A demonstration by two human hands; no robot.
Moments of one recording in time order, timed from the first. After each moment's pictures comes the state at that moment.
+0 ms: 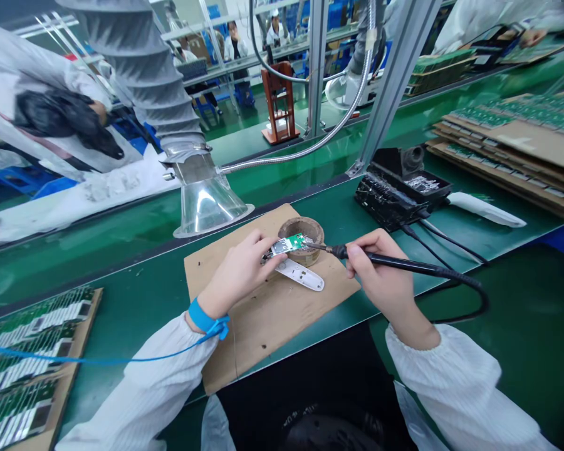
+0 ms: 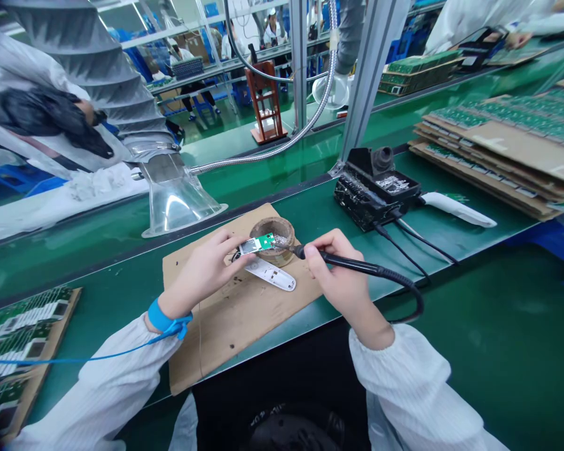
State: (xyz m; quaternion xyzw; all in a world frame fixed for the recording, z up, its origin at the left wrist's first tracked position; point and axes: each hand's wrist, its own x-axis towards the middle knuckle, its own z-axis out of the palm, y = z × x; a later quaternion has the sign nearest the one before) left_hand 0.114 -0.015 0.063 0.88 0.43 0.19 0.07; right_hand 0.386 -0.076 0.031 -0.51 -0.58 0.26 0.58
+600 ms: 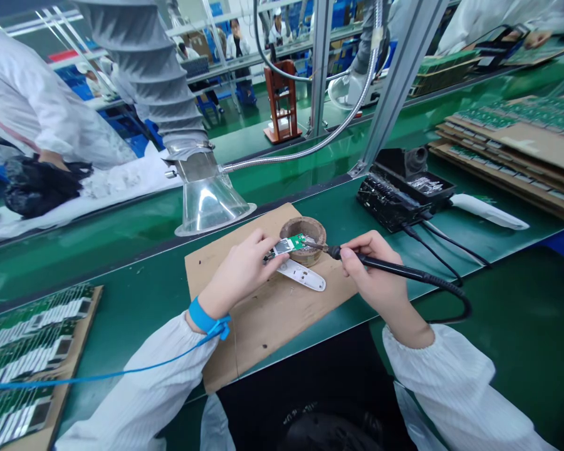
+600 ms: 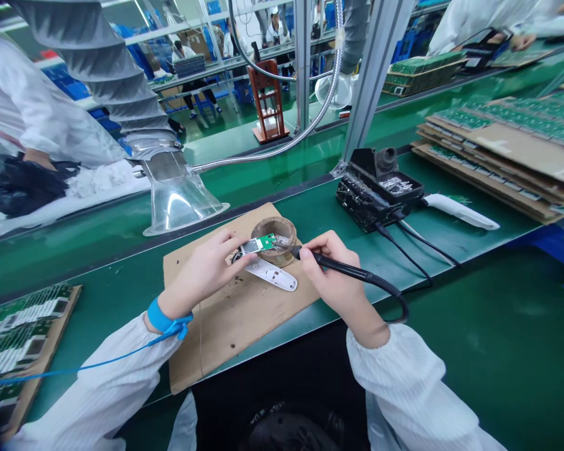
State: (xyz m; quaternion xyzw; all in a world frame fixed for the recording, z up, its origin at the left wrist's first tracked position) left_hand 0.117 -0.017 0.068 0.87 0.45 0.17 0.09; right_hand 0.379 -0.070 0.034 -0.52 -0.62 0.20 0.55
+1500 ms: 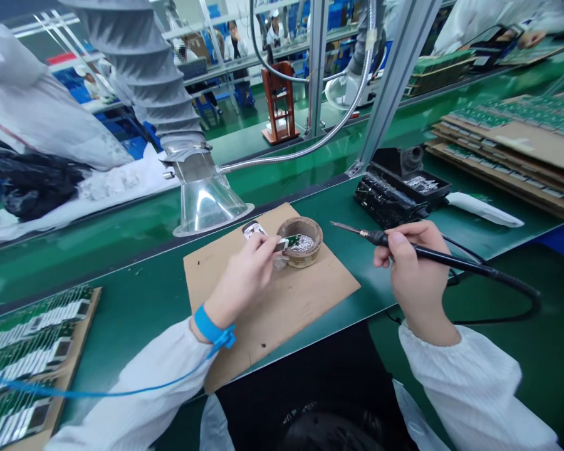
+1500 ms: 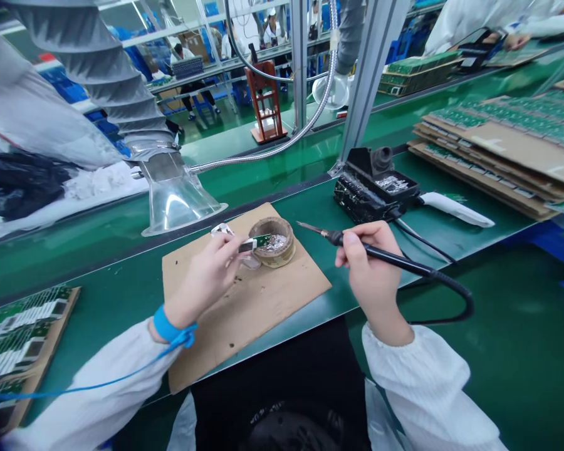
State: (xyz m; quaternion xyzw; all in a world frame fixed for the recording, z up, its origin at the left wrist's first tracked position) left_hand 0.117 -0.027 0.075 0.86 0.43 0.27 -0.01; right_hand 0.410 -0.071 0.035 -0.50 -0.48 0.22 0.69
